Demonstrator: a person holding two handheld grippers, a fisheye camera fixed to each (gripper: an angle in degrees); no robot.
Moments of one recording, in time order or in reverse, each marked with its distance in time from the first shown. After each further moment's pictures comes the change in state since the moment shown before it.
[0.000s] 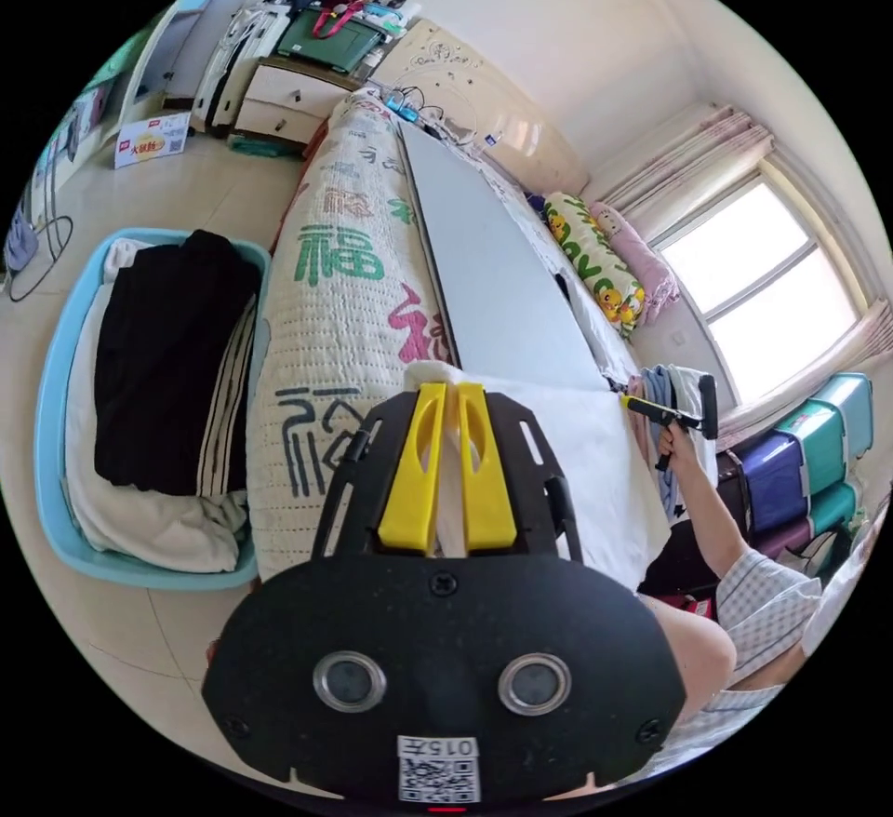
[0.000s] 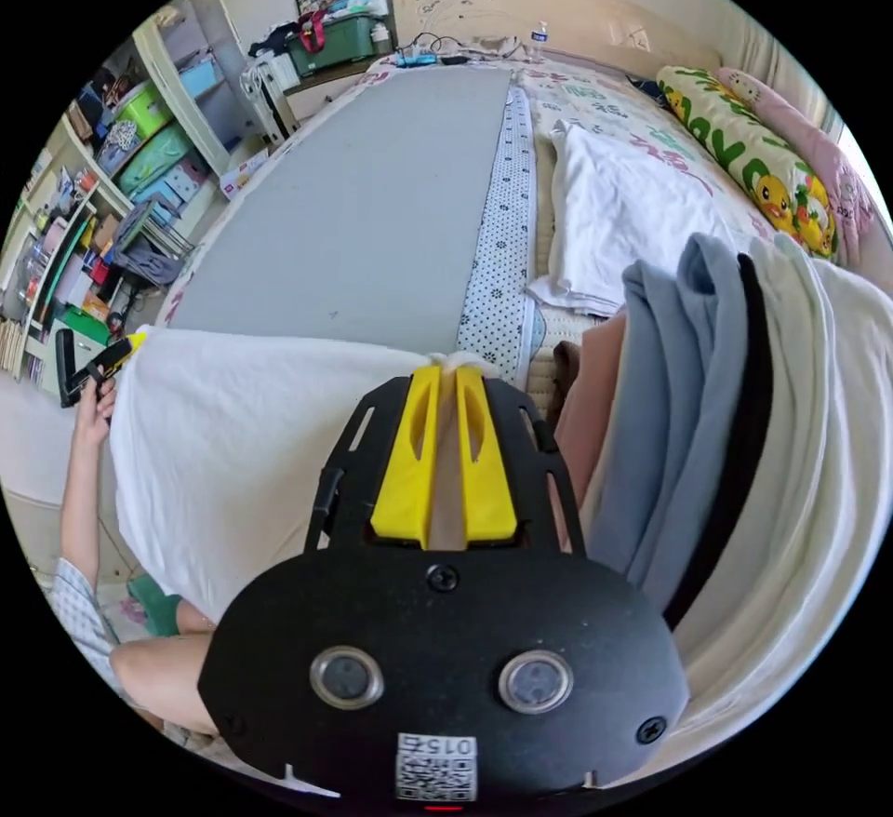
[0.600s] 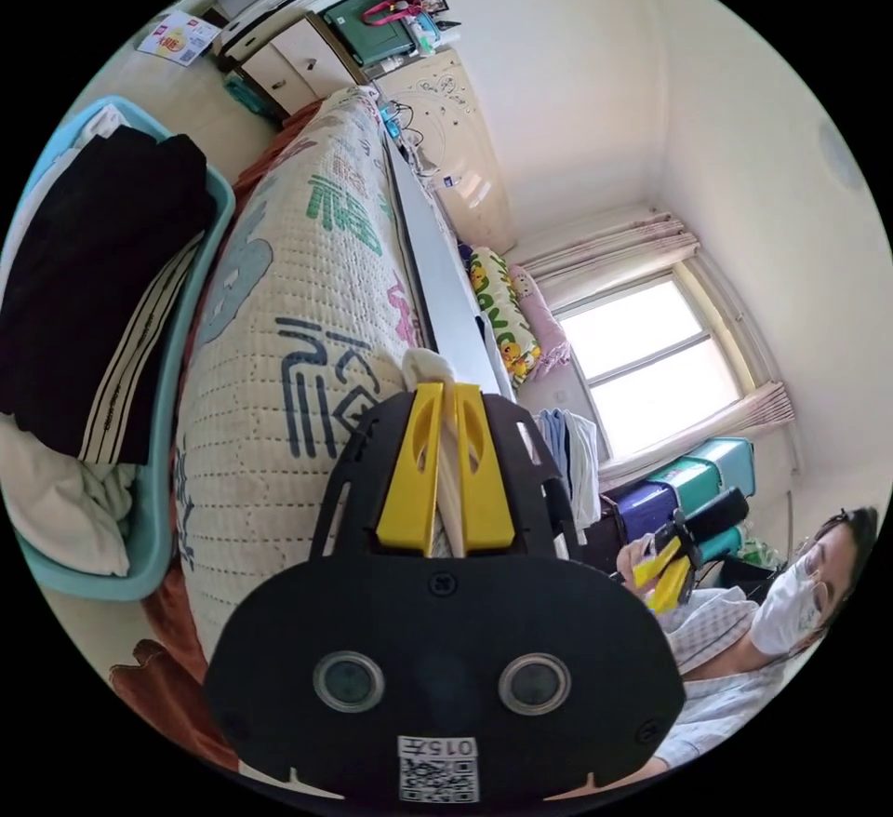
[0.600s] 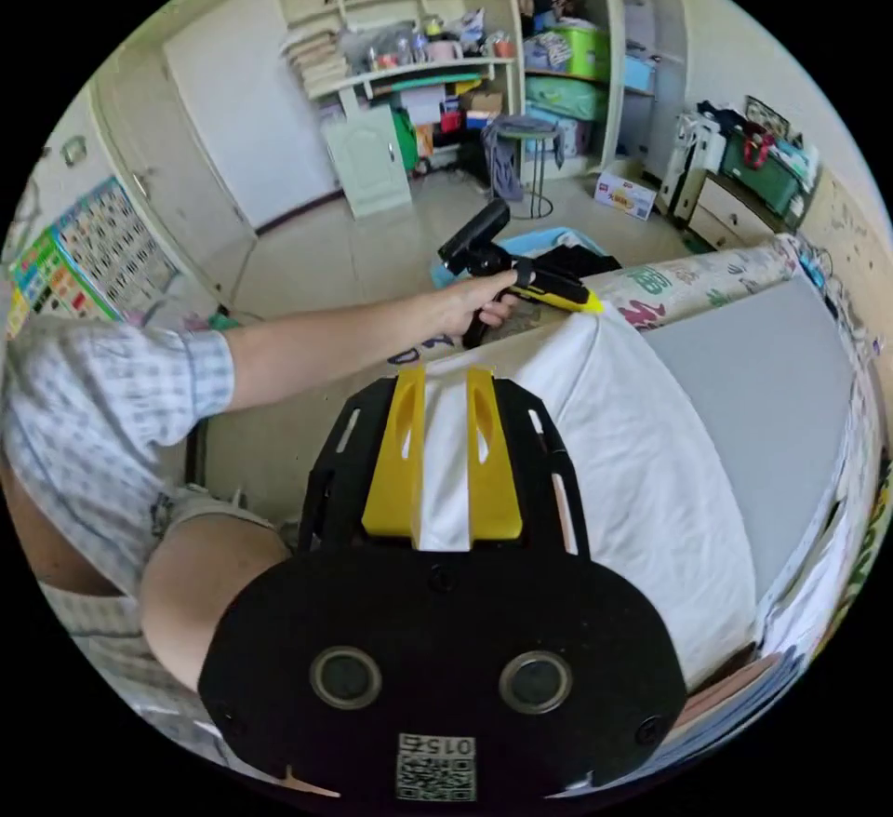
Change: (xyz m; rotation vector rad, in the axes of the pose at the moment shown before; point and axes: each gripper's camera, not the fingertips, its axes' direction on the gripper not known) left arm -0.131 0.031 -0.010 0.140 0.424 -0.169; right arm -0.555 0.030 -0.099 0.018 -0.385 -0.980
